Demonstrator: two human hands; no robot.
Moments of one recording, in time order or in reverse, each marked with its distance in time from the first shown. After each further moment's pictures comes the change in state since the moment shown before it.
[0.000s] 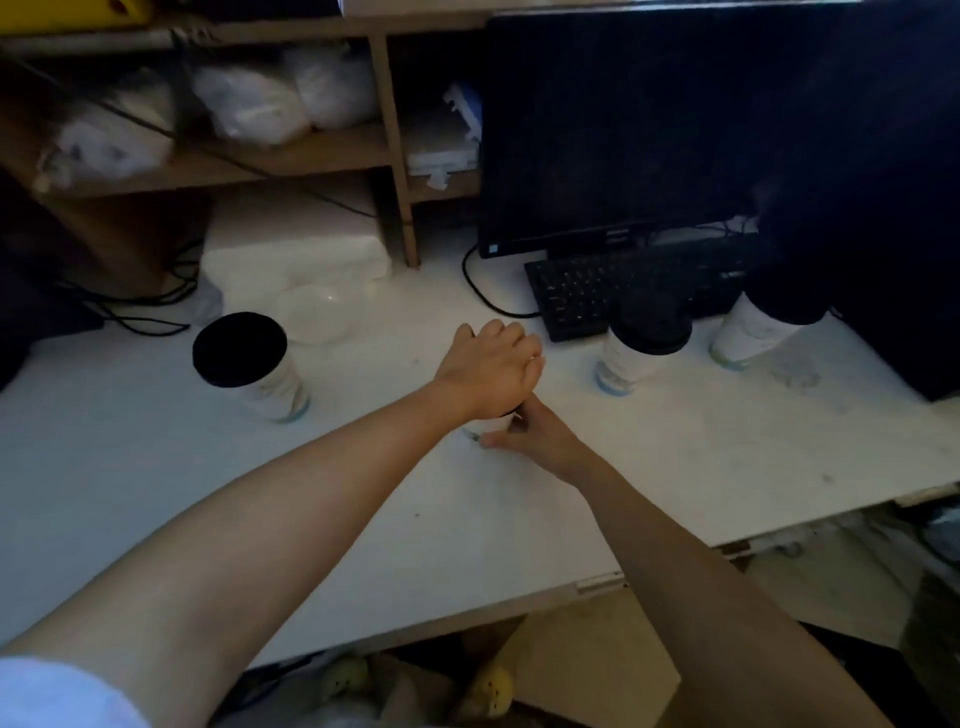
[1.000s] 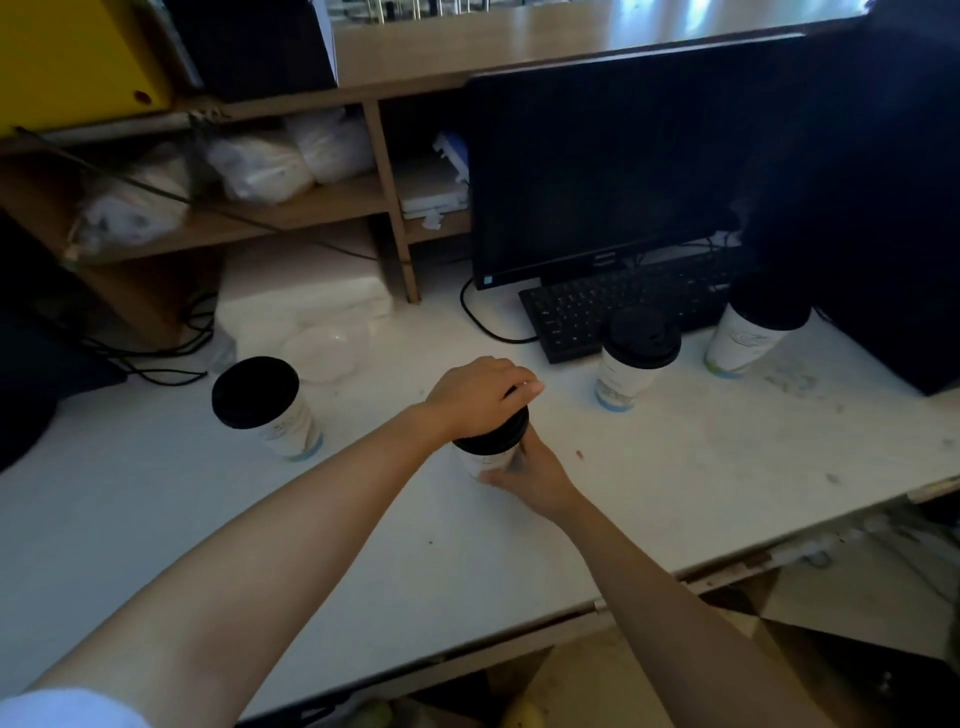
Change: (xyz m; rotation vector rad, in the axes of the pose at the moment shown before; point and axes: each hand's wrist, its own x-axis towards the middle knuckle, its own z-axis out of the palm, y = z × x) left_hand -0.009 -0.016 -0.011 -0.229 -0.164 0.014; right_hand -0.006 0.024 0.027 0.094 0.182 -0.142
